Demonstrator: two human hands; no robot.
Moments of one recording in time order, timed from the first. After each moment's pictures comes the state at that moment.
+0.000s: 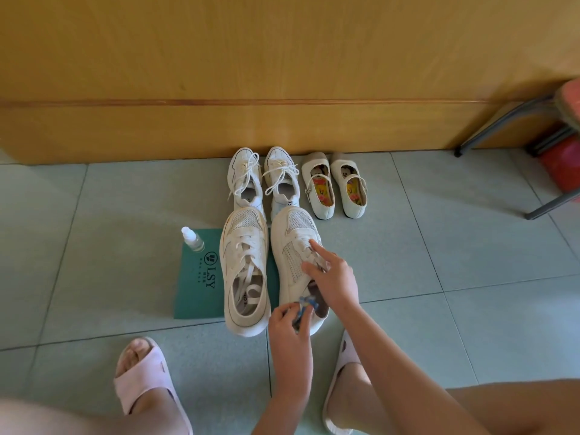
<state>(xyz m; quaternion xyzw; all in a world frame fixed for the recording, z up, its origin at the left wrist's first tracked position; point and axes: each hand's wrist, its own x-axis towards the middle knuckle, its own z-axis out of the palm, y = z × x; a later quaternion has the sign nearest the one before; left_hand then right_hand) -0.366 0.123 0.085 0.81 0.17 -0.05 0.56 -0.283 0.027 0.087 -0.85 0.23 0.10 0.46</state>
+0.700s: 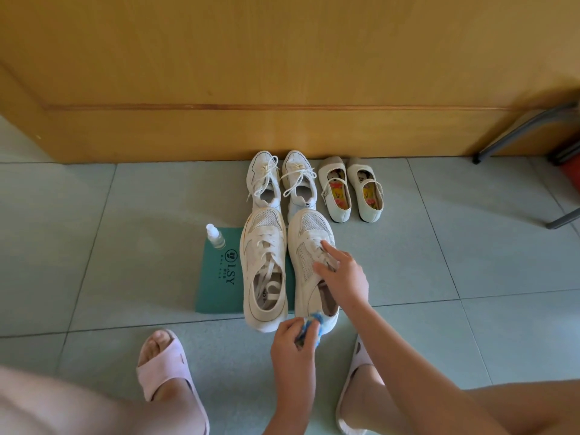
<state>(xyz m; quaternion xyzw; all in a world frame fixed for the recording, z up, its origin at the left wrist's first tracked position) -0.387 0.153 0.109 0.76 0.21 -0.09 0.61 -0.279 0.042 0.089 -0.89 0.23 0.10 0.38</state>
